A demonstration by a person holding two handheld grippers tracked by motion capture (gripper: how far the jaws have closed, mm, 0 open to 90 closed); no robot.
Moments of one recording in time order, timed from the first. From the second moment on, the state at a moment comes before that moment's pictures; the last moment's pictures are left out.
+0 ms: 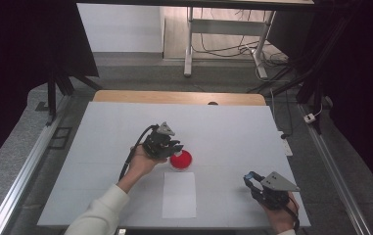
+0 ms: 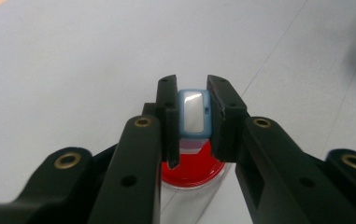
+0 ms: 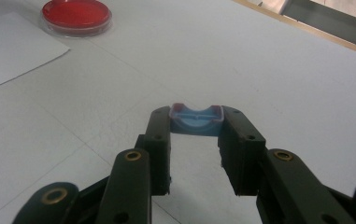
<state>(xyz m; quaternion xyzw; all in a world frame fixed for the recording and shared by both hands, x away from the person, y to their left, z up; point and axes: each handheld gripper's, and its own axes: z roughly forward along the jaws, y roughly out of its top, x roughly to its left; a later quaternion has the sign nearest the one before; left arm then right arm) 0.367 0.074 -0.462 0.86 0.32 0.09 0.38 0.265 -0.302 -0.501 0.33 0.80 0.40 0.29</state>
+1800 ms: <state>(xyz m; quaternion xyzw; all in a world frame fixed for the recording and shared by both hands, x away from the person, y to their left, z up) 0.376 0.054 -0.488 0.89 0.32 0.09 0.32 0.264 -0.302 -0.502 0.33 0.80 0.40 0.29</state>
